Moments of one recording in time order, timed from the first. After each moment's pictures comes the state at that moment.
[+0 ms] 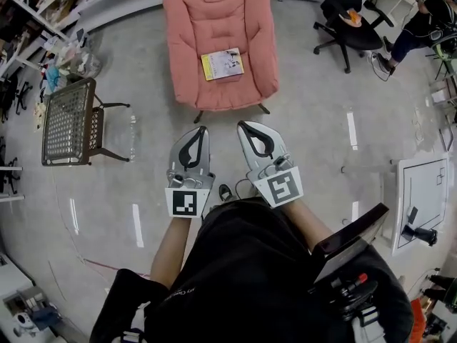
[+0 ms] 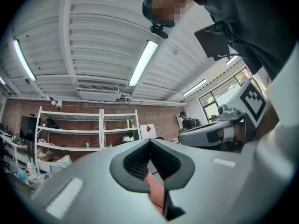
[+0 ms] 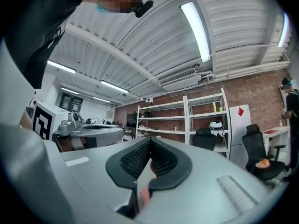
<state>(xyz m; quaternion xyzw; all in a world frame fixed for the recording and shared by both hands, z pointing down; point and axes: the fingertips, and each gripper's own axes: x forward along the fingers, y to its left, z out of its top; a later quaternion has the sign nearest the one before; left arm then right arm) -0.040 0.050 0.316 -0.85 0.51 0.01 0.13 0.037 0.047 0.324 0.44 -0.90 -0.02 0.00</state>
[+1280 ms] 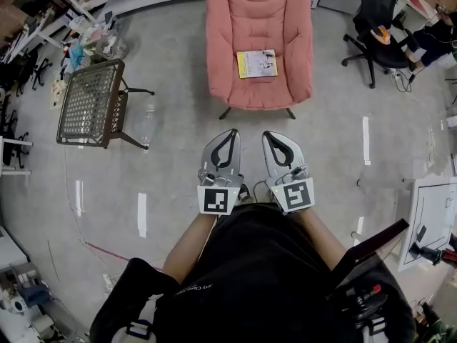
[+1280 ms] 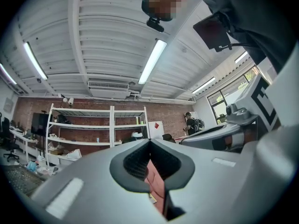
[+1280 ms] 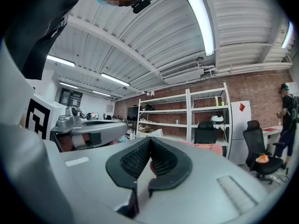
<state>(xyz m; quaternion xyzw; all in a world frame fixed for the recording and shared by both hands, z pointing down) -0.107 0.060 0.356 -0.83 0.55 -0.01 0.09 -0.037 0.060 0.366 0.45 -0.89 -0.01 0.04</state>
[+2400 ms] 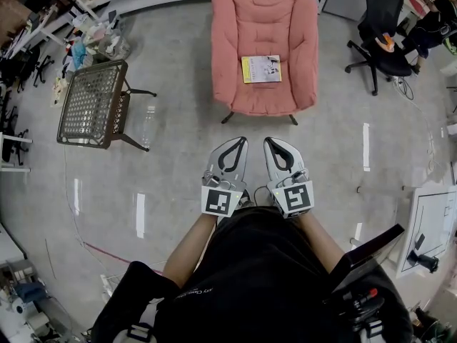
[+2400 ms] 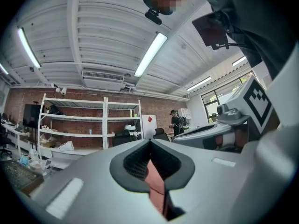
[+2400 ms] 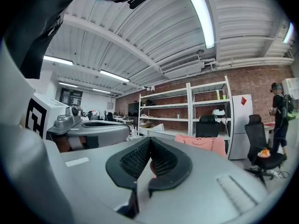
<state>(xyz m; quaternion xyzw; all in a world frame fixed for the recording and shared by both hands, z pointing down) -0.108 0.049 0.382 -0.86 0.52 -0.01 0.03 -0.051 0.044 0.387 0.44 -0.89 0.02 0.06</state>
